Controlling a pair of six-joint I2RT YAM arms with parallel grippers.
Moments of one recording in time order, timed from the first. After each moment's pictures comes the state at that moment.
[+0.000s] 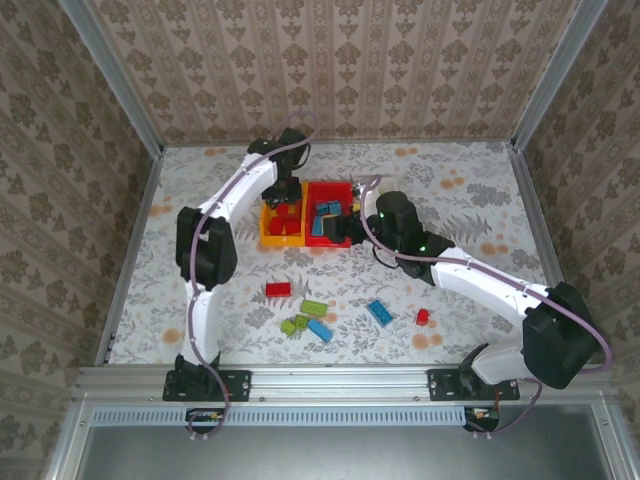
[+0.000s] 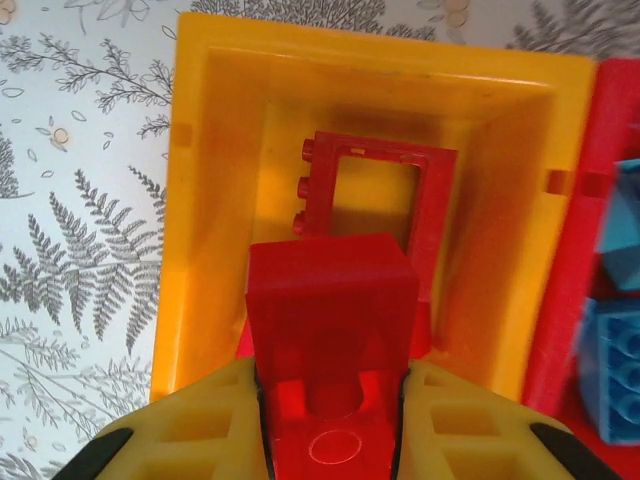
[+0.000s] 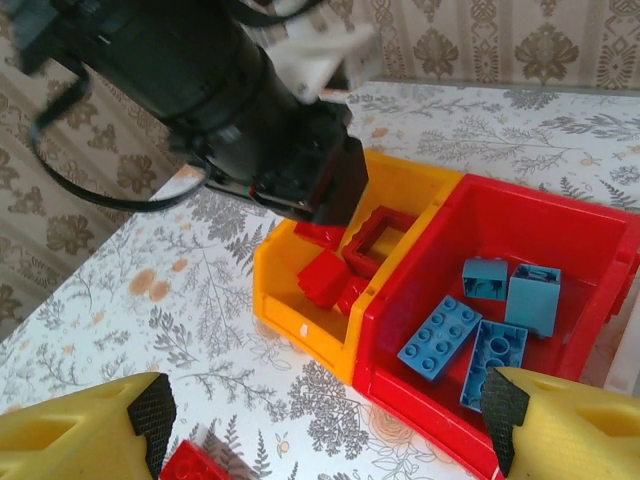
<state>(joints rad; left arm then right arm) -0.49 2.19 2.04 -1.19 -0.20 -0.46 0.64 1.38 0.92 0.10 -0.09 0.33</state>
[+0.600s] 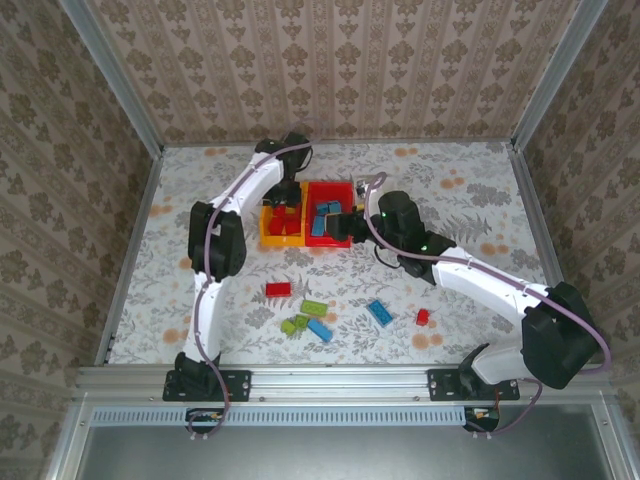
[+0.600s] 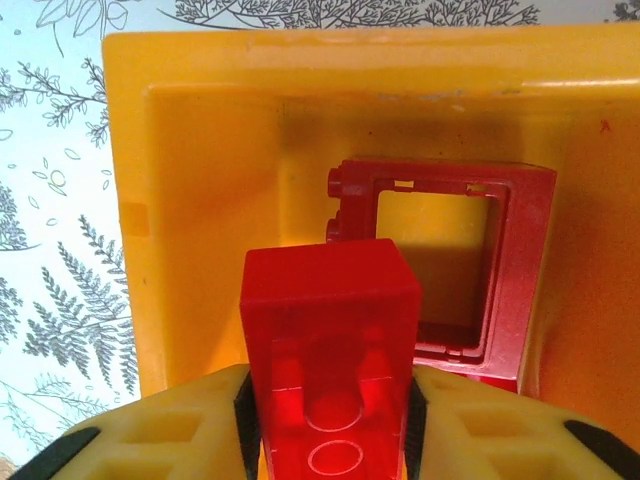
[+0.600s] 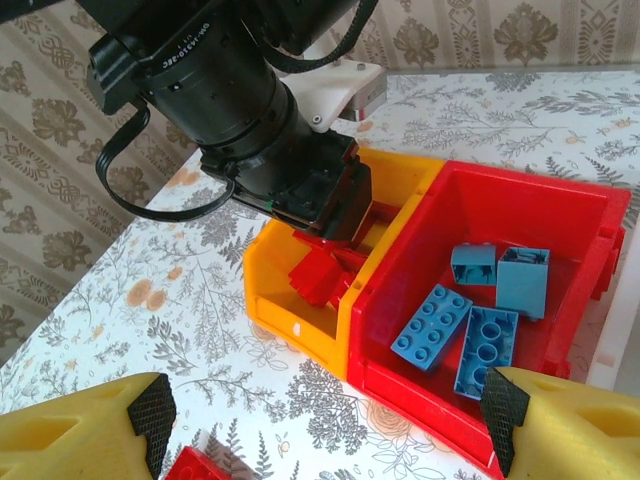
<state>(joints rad) -0.48 2.31 2.14 -1.25 -0.25 -0.38 0.61 1.38 0.91 0.10 -0.09 0.38</state>
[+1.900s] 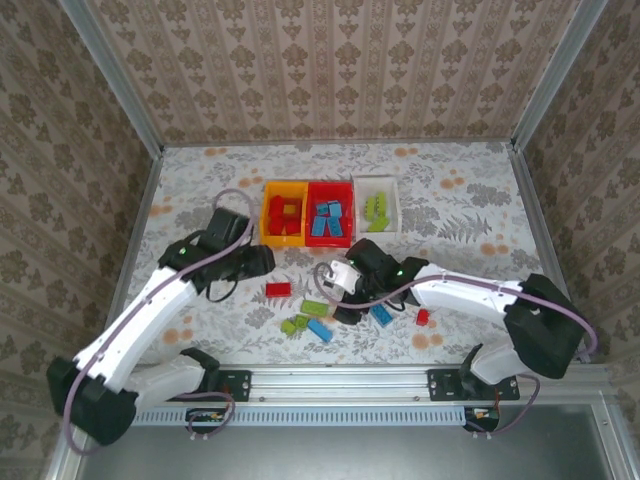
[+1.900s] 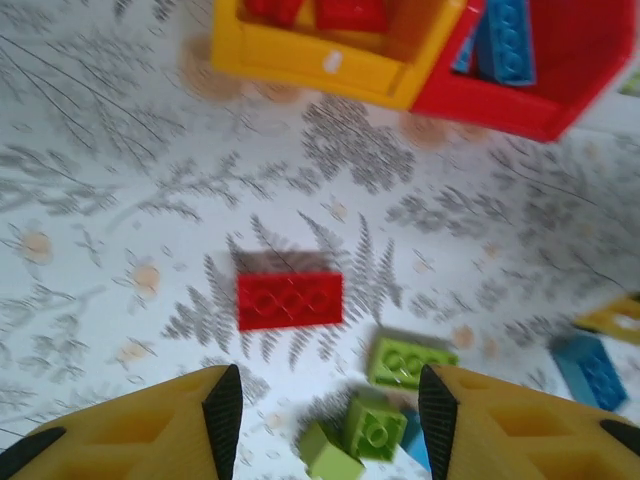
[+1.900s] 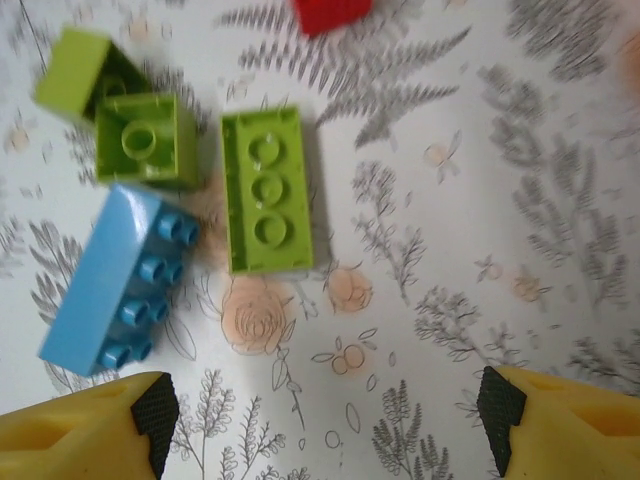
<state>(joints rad) -0.56 1.00 0.94 -0.92 0.08 -0.65 0.83 1.47 0.83 -0.38 -0.20 -0.31</state>
